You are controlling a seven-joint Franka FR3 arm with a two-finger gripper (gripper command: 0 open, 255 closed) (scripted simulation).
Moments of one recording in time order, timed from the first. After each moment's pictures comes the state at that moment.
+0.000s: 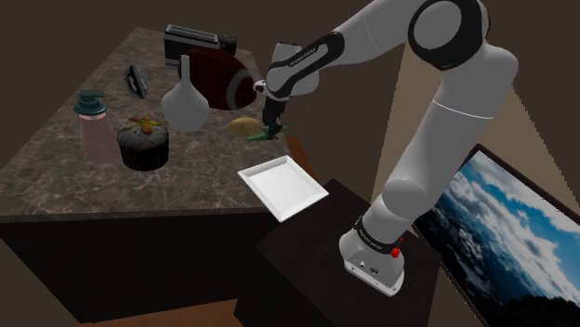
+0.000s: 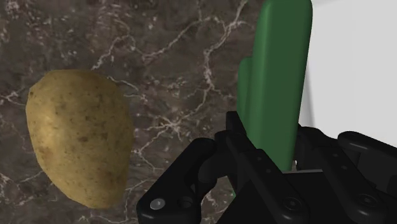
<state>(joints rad) -0.11 0.15 -0.02 -2.26 0.00 2.40 -1.29</state>
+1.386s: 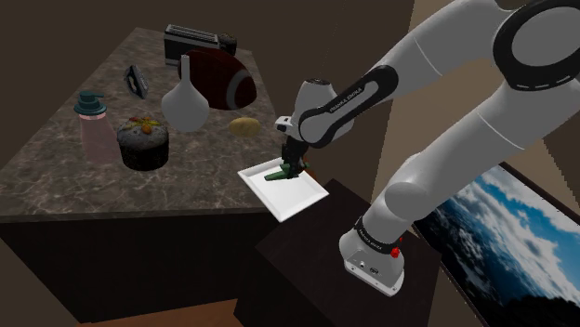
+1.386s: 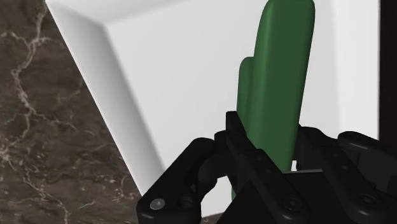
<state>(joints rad) -0.04 -0.23 0.05 -2.87 0.03 2.62 -1.18</state>
